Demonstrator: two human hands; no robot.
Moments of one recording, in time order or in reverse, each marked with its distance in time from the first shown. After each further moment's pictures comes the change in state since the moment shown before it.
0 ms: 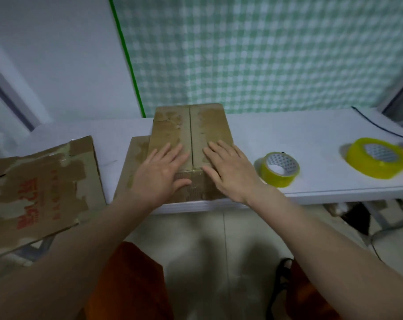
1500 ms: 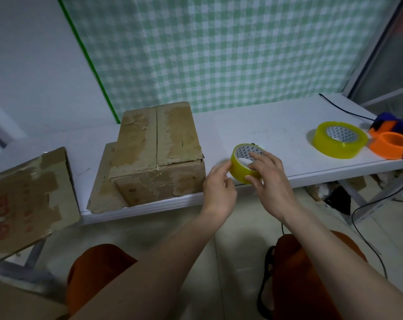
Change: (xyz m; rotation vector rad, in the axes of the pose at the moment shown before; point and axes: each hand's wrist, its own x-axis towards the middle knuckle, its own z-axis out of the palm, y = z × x) left_hand 0.028 0.201 0.042 -1.136 0.250 -0.224; right_hand -0.113 0.099 0.005 0.362 0.396 0.300
